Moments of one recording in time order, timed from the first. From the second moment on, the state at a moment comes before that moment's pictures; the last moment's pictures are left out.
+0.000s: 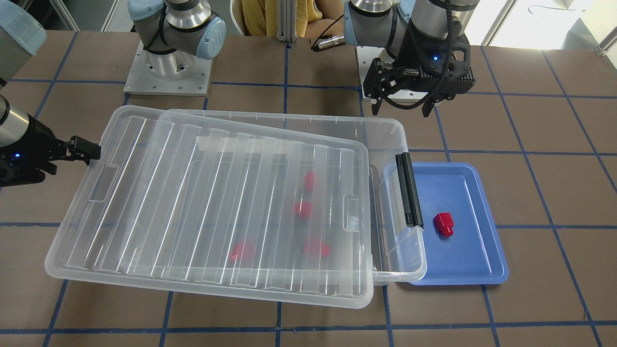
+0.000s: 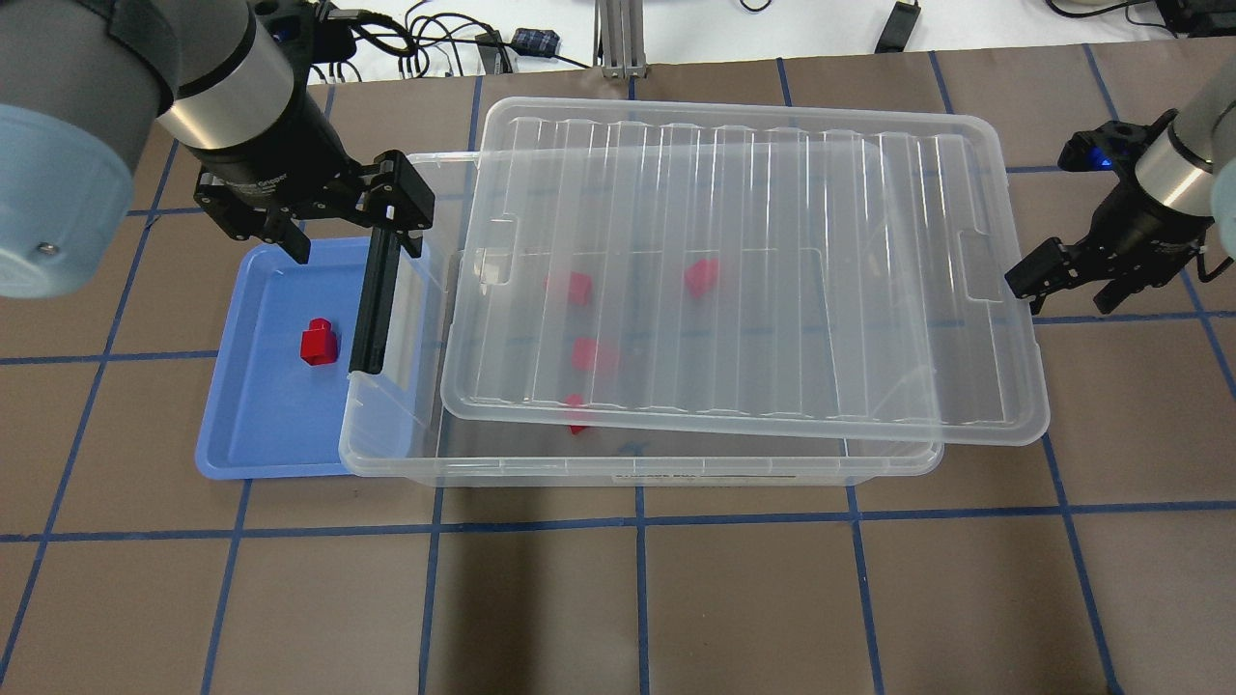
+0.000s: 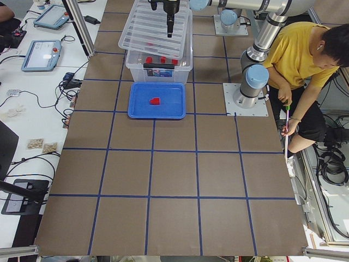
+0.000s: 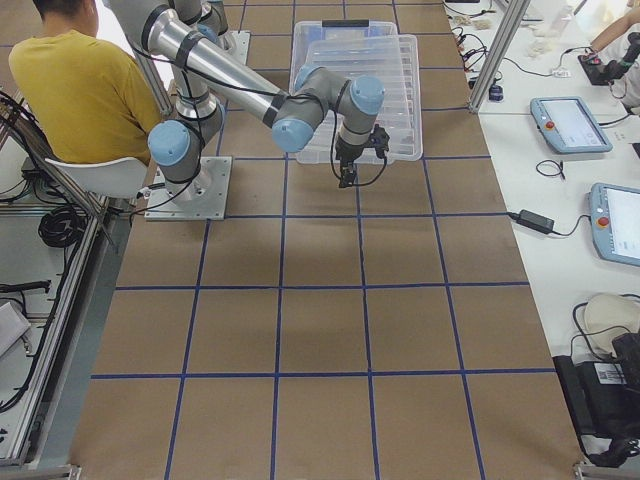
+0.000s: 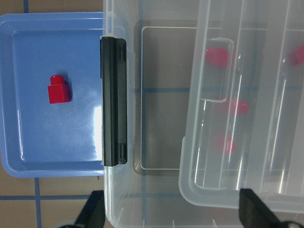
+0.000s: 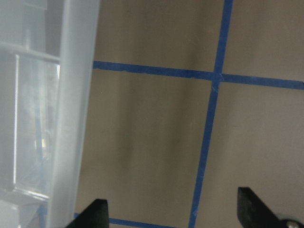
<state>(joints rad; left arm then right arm) -1.63 -1.51 -1.60 -1.54 1.56 -0.06 1.16 -1.45 1.84 -1.81 -1.53 -0.52</state>
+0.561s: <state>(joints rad) -1.63 -1.51 -1.60 -1.54 1.56 -0.06 1.22 -1.45 1.84 -1.80 -1.51 -0.48</state>
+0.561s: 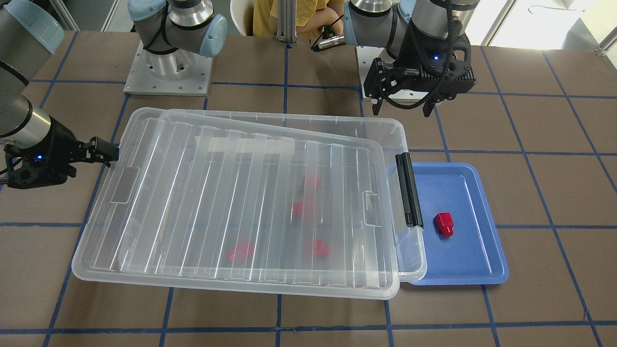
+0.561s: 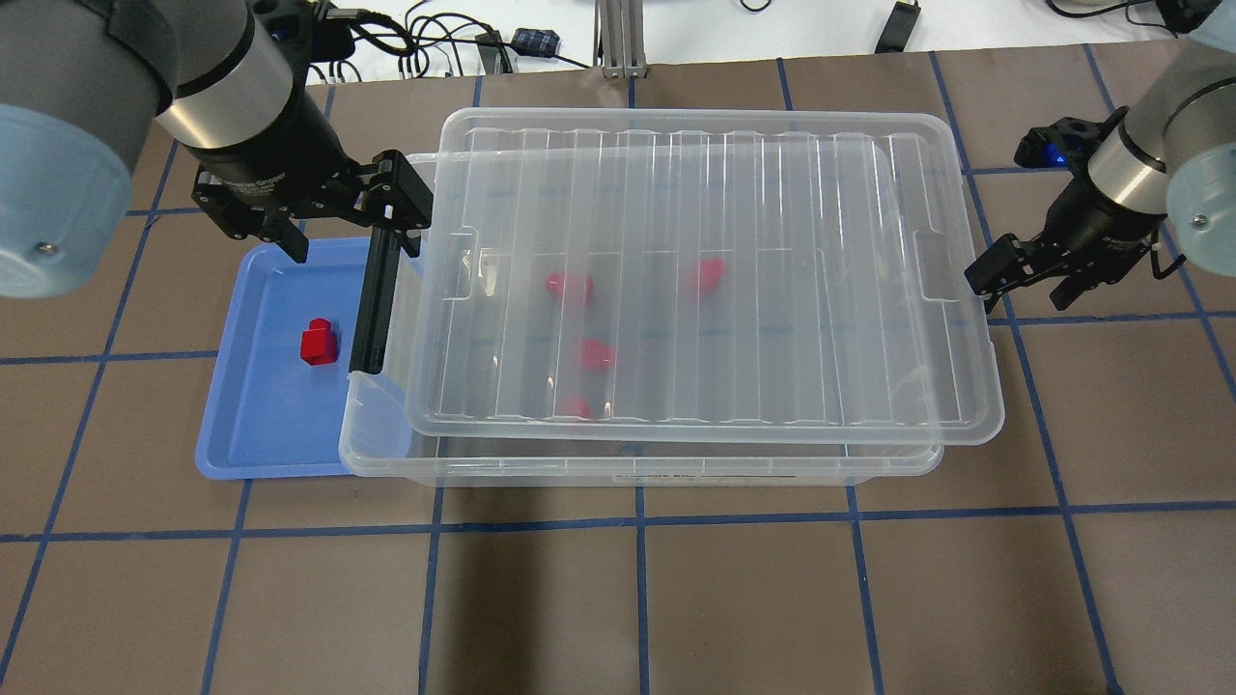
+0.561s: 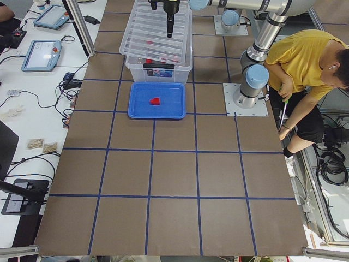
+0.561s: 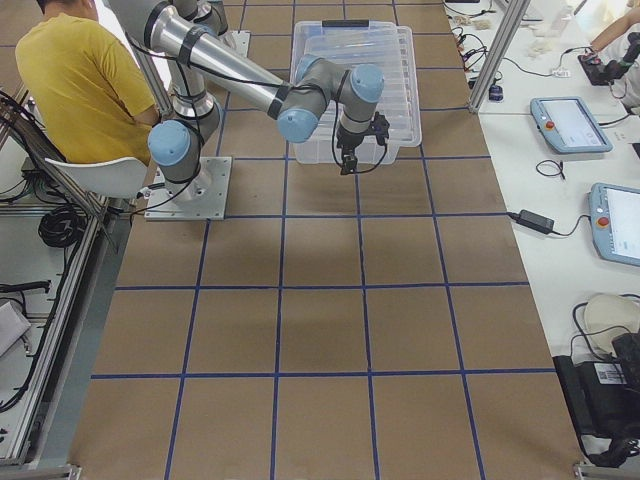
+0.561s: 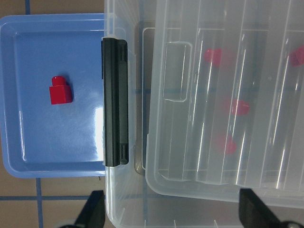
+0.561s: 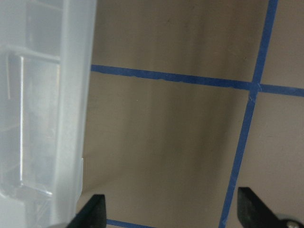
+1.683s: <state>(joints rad) -1.63 -1.51 -1.60 -1.54 1.56 -0.06 1.29 -1.44 1.69 -1.78 -1.54 -0.47</state>
